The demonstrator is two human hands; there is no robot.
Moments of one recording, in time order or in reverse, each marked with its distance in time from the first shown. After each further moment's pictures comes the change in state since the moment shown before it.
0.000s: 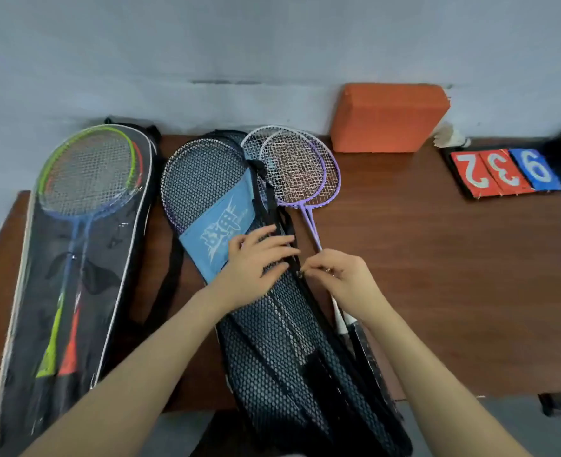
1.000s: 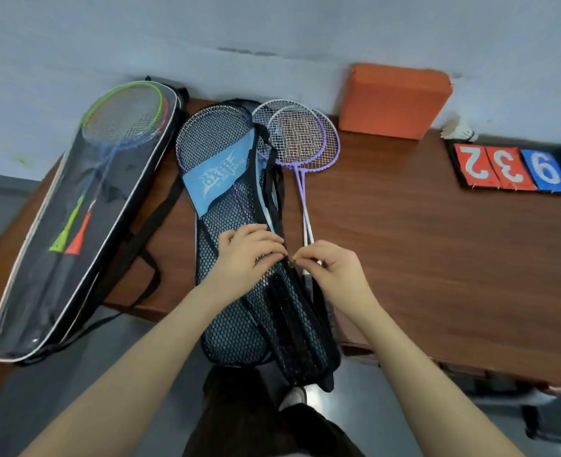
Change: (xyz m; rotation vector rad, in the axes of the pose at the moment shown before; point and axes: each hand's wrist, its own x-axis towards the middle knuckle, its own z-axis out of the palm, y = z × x) left_hand -0.083 0.112 0.058 0.100 0.170 -0.202; right_hand -0.105 0.030 -0.028 -0.001 -0.069 -0.153
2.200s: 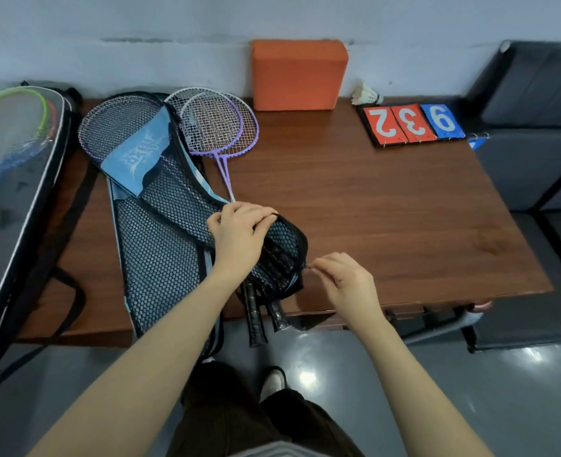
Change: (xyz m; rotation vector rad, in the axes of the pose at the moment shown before) left_hand 0.052 0.090 0.072 -0.132 0.241 -0.118; right_hand -0.104 0.061 -0.062 -0.431 0.313 0.051
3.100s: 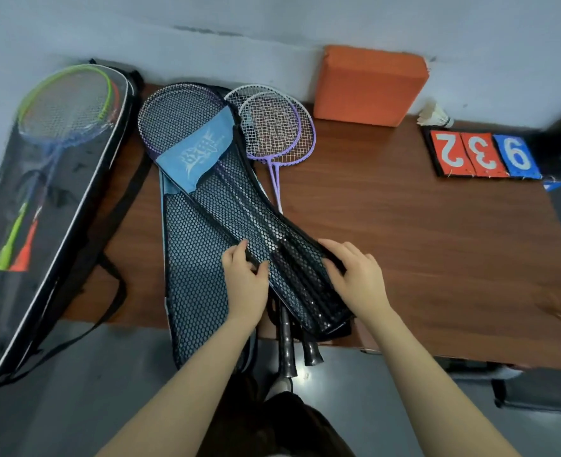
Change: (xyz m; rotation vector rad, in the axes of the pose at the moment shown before) left_hand -0.028 -0.060 -0.009 -0.279 0.064 -0.605; right_hand 0.081 -0.014 0.051 -0.053 -0.149 -0.052
